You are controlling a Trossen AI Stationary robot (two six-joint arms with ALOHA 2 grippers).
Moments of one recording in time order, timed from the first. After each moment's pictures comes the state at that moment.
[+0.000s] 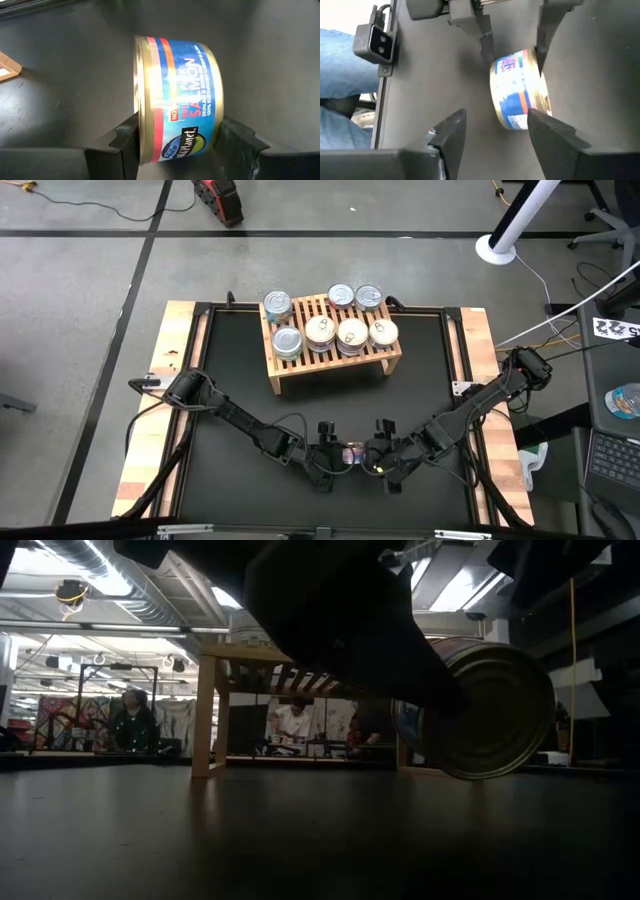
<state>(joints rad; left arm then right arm) -0.43 2.09 1.30 0.12 -0.47 -0.10 0.62 1.58 1.20 -0.63 0.23 0.57</state>
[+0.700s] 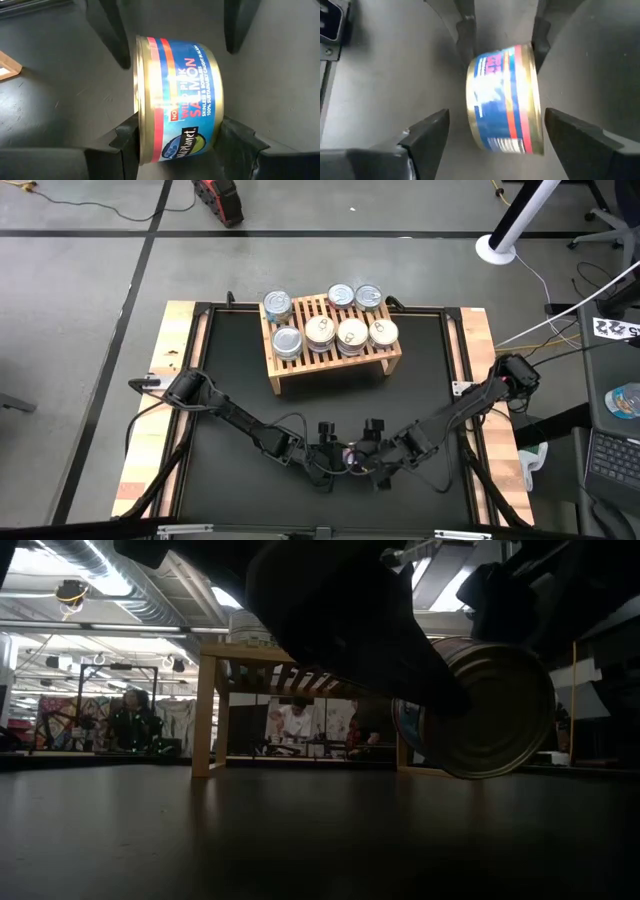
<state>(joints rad) -0.43 2.09 1.30 0.12 -0.47 -0.11 0.58 1.70 1.20 -0.59 0.25 0.45</state>
